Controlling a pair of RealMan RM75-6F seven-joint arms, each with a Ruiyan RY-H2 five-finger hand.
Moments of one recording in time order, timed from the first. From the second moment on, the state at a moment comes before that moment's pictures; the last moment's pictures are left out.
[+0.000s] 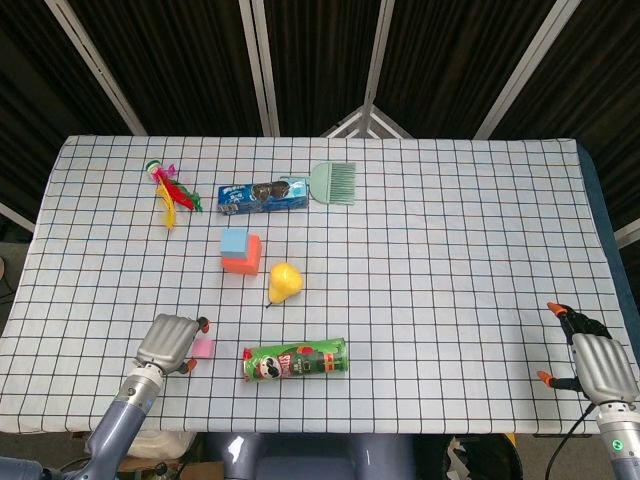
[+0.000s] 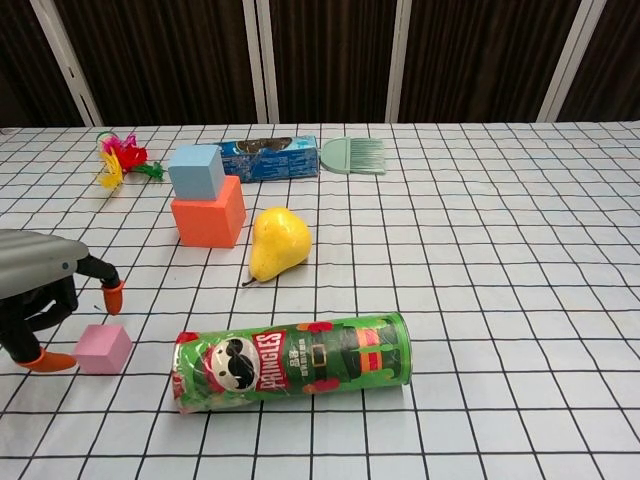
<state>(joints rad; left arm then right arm) -0.64 -1.41 0.08 -1.98 0.79 1.28 0.83 0.12 -1.03 0.04 -1.68 -1.33 1.25 0.00</state>
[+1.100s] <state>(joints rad) -0.64 -1.45 0.05 -1.94 0.78 1.27 0.86 0.14 -1.05 0.04 -1.66 -1.34 1.23 0.01</state>
